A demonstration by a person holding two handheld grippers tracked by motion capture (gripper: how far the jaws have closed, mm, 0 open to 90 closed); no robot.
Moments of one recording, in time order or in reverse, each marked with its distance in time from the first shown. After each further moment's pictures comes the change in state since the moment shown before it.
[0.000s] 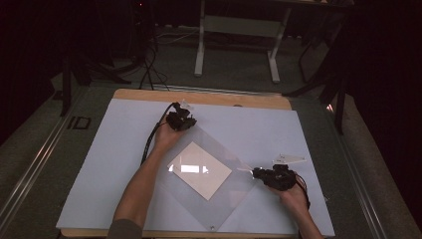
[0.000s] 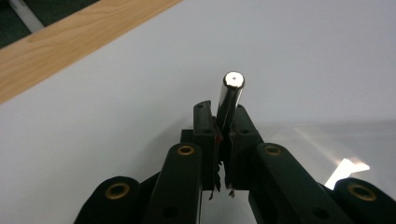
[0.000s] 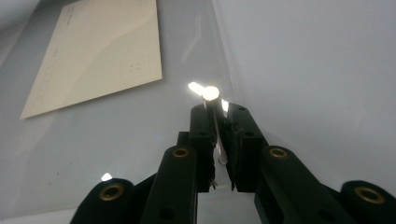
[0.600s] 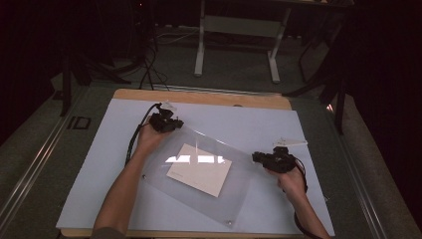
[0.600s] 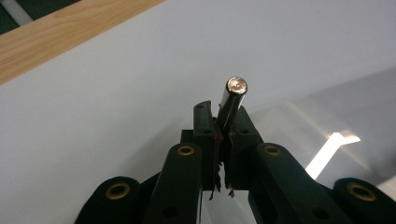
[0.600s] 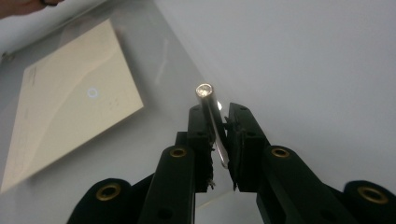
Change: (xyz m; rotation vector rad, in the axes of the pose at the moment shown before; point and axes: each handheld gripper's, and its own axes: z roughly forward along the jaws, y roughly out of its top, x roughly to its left) left arm 0.026 -0.030 -0.045 -0.022 -0.066 -0.033; right arm -0.021 0.042 0.007 -0.045 -0.015 0.044
